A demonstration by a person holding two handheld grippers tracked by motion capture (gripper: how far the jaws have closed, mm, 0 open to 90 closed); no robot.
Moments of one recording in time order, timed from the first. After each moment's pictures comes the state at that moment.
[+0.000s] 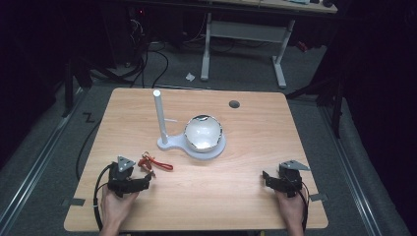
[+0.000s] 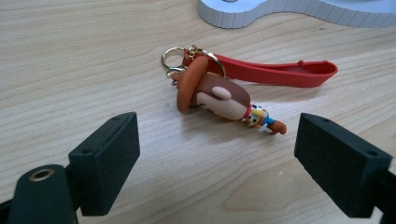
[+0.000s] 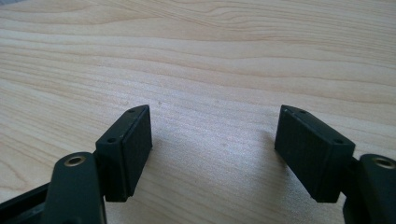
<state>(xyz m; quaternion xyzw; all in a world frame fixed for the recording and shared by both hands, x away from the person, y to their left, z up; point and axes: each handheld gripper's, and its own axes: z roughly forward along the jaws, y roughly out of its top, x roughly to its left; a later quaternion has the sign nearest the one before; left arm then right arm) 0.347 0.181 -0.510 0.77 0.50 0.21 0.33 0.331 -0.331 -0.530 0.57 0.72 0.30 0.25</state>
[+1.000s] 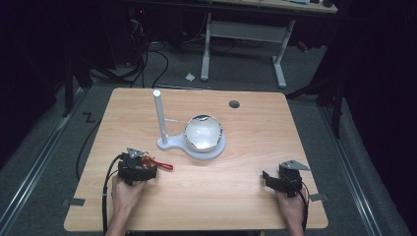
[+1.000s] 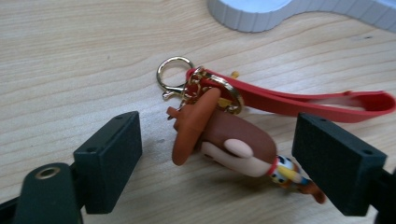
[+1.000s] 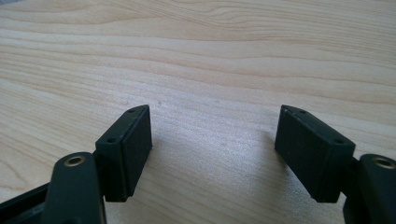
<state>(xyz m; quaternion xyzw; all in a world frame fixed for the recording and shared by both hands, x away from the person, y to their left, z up) 0.387 0.167 -0.527 0.76 0.54 0.18 0.30 0.331 -0.331 -0.530 0.57 0.72 0.30 0.25</state>
